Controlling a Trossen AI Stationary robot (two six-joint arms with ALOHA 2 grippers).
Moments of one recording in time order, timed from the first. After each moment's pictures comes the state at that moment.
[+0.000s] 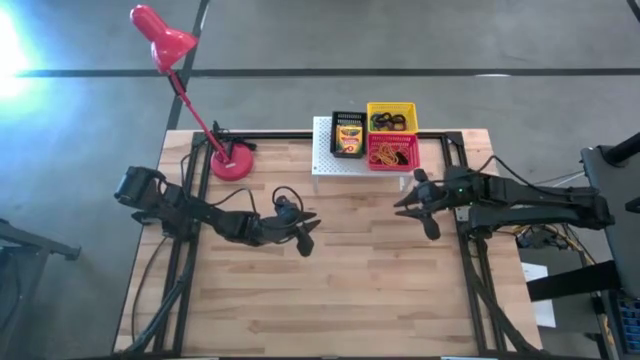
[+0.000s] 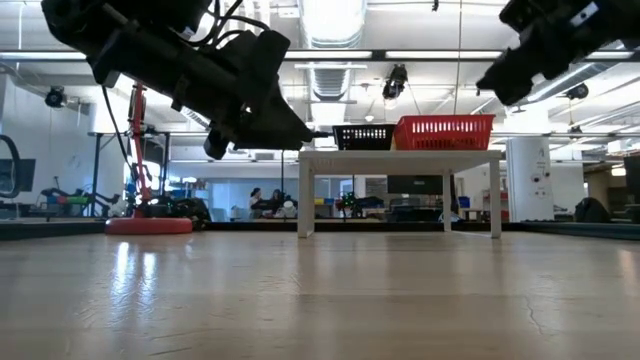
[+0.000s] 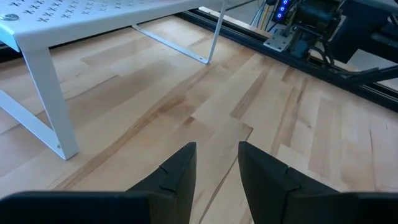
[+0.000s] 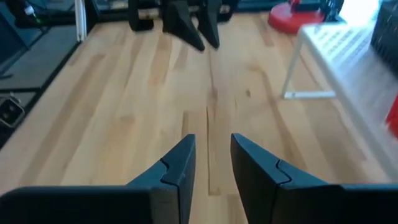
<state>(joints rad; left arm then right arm) -0.20 1.62 0.66 0.49 -0.57 -0.50 -0.16 0.63 0.51 -0.34 -0.21 0.02</state>
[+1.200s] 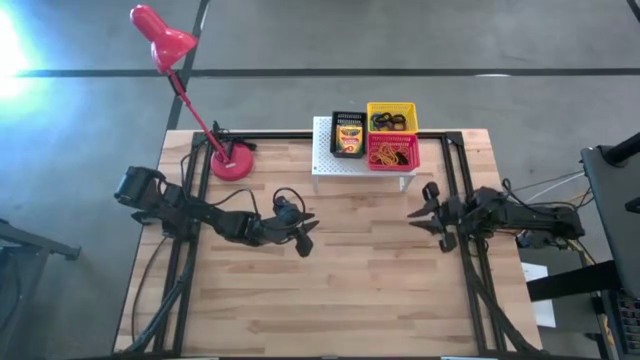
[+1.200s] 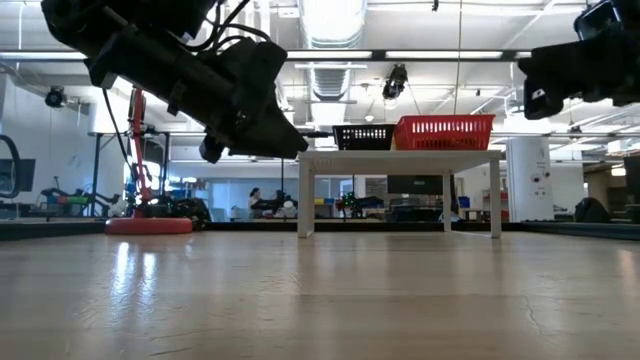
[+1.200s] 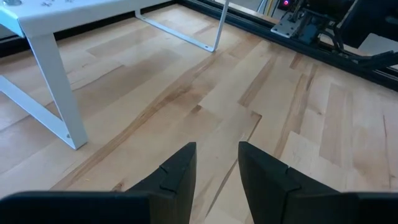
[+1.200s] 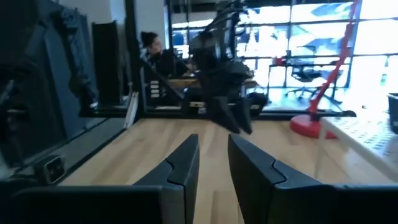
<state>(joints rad) -0.20 1.62 0.66 0.44 -0.57 -0.50 -0.05 0.00 0.01 0.08 -0.21 0.09</state>
